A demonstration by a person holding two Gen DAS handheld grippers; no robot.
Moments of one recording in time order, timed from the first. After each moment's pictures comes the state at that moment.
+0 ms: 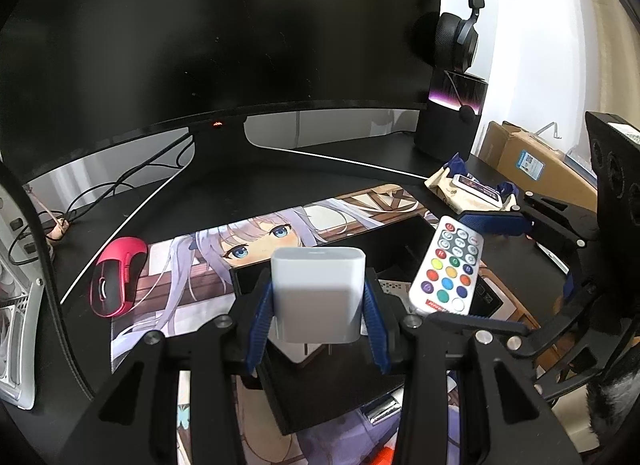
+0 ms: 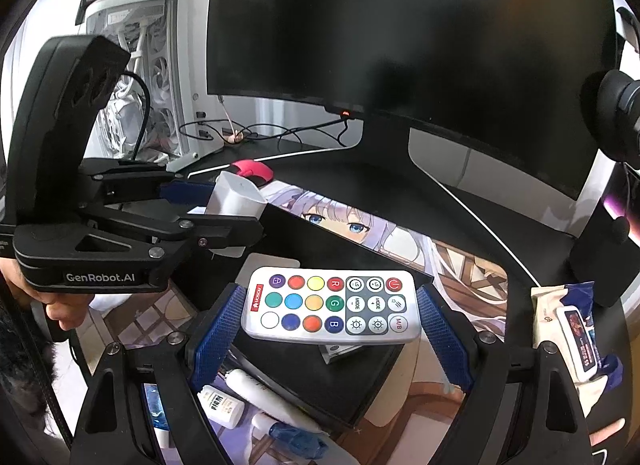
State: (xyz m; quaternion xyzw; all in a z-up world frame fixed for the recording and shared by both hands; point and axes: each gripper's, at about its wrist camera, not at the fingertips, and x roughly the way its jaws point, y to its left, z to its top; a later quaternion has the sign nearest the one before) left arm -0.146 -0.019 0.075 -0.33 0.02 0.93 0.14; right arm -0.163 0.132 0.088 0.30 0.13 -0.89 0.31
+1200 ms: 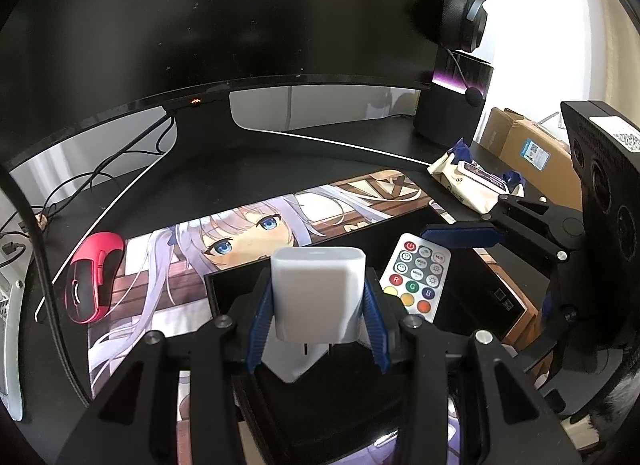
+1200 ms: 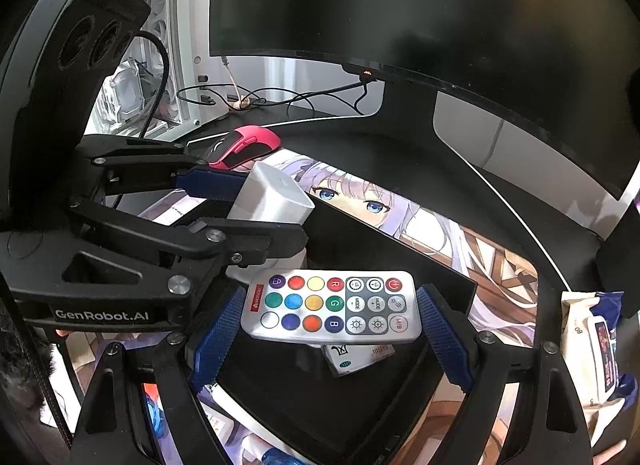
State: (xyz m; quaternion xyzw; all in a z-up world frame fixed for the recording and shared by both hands) left arm -0.175 -0.012 0.058 -0.36 0.02 0.92 0.16; right arm -0.192 0.104 0.064 0.34 0.16 -0.87 0.33
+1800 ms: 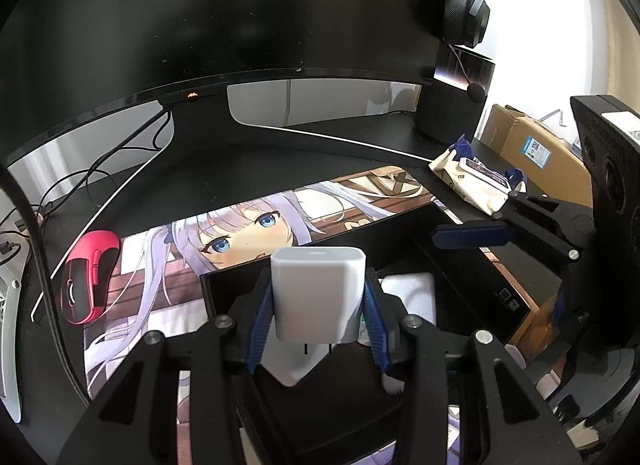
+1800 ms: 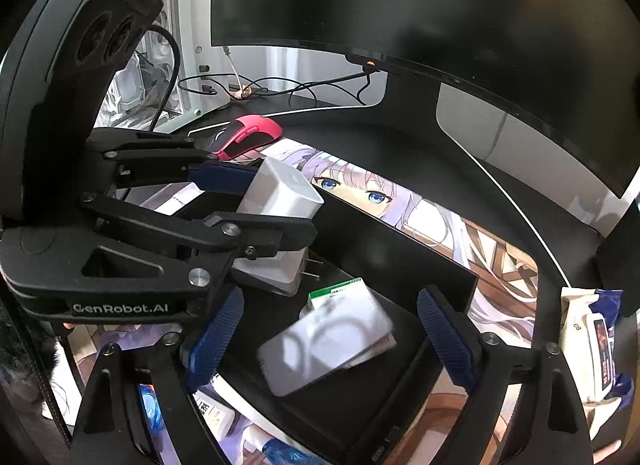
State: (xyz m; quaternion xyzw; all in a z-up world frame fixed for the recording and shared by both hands) left arm -0.181 -0.011 0.054 -0.37 0.02 0.92 0.16; right arm -0.192 0.104 0.064 0.36 0.17 -0.86 0.33
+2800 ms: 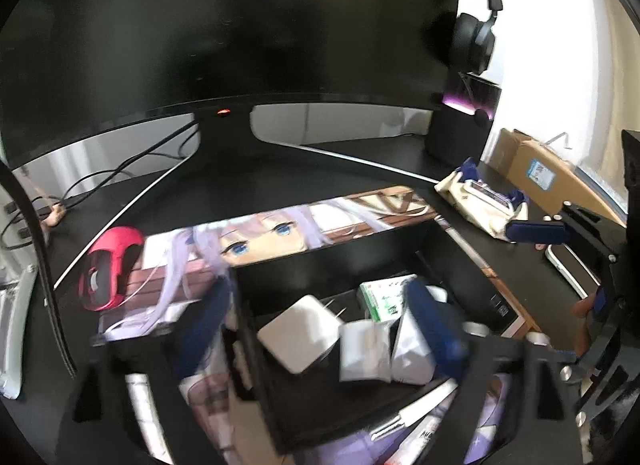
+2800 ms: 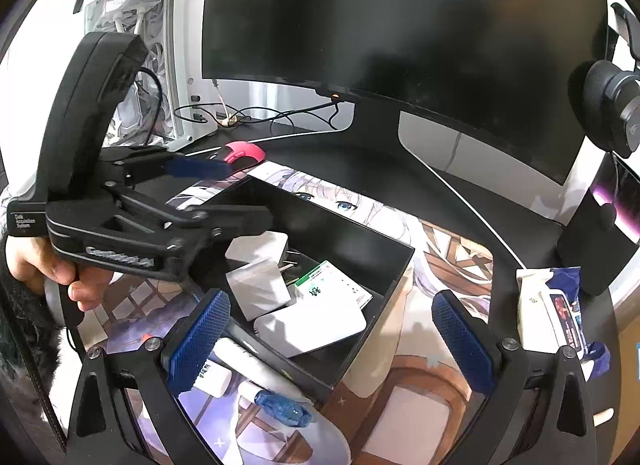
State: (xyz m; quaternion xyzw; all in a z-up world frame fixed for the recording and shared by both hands) left arm -0.155 -0.023 0.065 -0.34 0.00 0.93 0.12; right arm -0.155 0.148 0.088 0.32 0.15 -0.89 0.30
